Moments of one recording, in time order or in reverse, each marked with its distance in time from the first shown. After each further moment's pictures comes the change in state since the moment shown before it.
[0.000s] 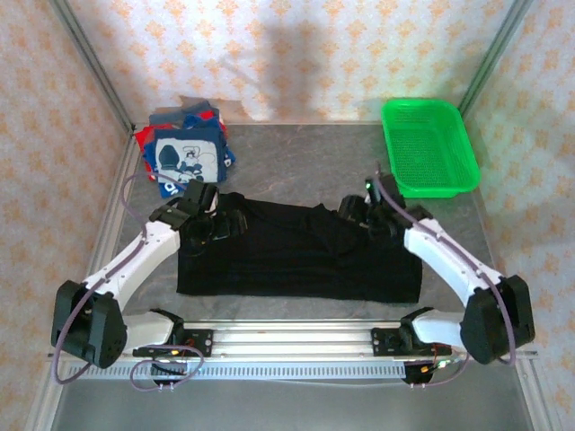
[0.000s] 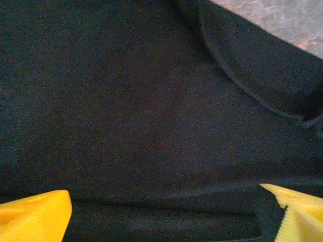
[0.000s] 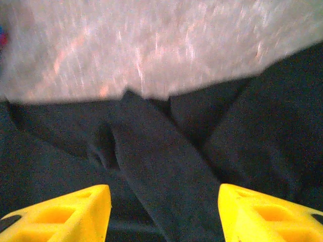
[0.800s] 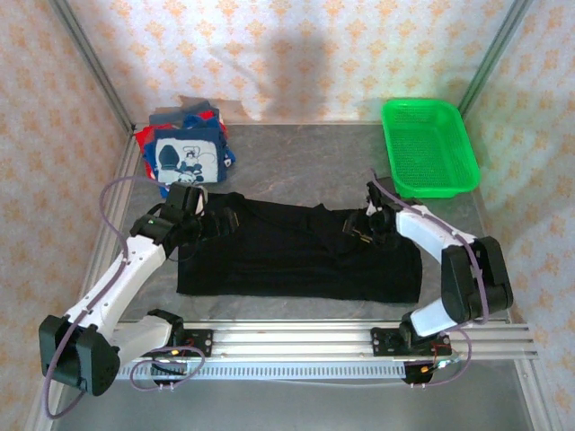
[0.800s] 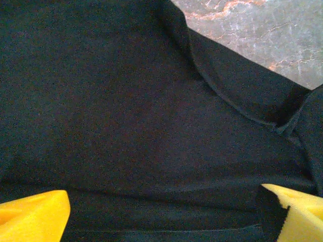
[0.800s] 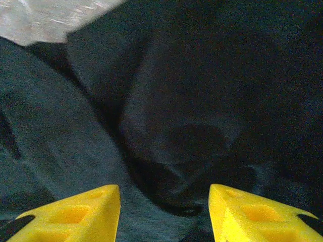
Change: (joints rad) left arm 0.047 -0.153 -0.017 -0.043 0.005 0.018; right arm -0.109 0.212 -0.054 -0.101 -0.149 -0.072
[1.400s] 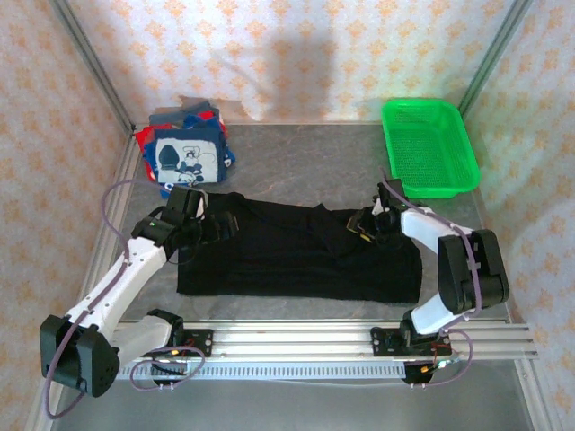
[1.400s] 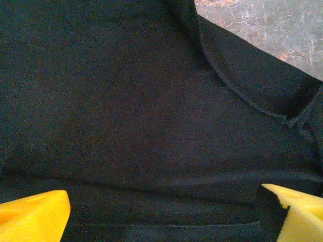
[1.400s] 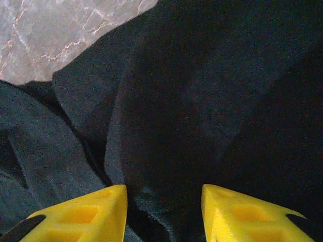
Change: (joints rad) left arm 0.002 -0.008 -0.030 -0.002 0.003 0.000; right arm -0.087 0.057 -0.053 0.166 -0.141 0.027
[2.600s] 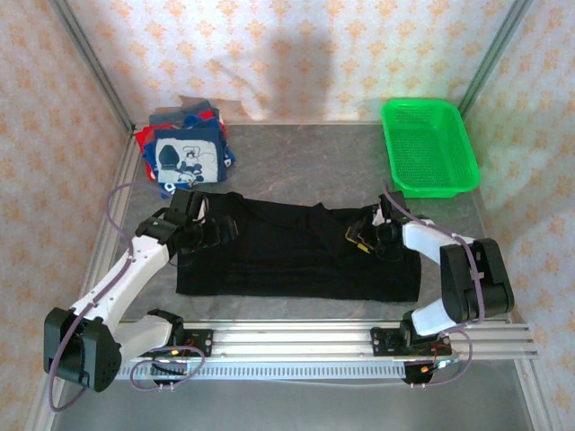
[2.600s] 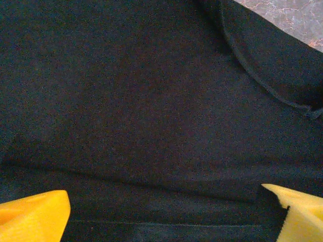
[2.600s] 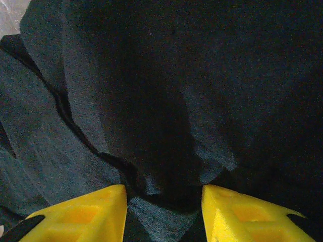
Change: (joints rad) left arm 0.006 0.032 -0.029 0.003 0.000 -0.003; right arm 0.004 -0.064 -0.128 0.073 -0.061 0.070
